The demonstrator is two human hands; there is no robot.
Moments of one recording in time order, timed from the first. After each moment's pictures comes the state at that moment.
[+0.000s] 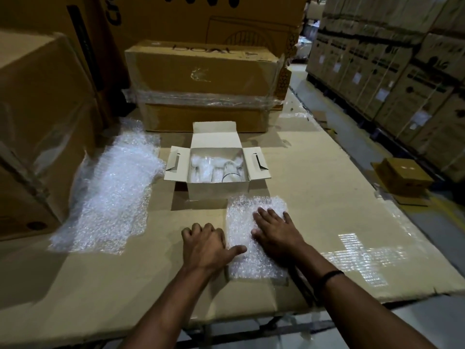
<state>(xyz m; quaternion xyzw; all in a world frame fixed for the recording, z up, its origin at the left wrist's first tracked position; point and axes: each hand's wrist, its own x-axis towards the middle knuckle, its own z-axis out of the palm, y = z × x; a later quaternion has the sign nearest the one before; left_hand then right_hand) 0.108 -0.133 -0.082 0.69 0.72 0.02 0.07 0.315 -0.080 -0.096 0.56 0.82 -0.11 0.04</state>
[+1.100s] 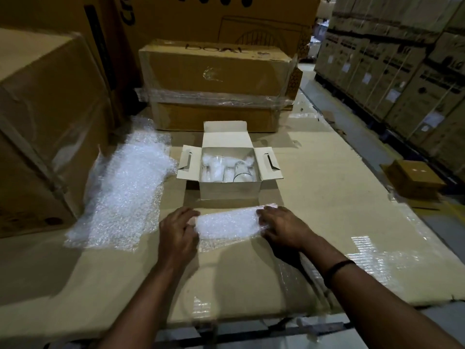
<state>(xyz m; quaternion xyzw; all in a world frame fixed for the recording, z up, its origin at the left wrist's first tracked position) 0.023 -0.122 -0.100 0.61 0.63 0.46 0.11 0.310 -0.051 -0.089 0.44 0.90 -0.07 -0.03</state>
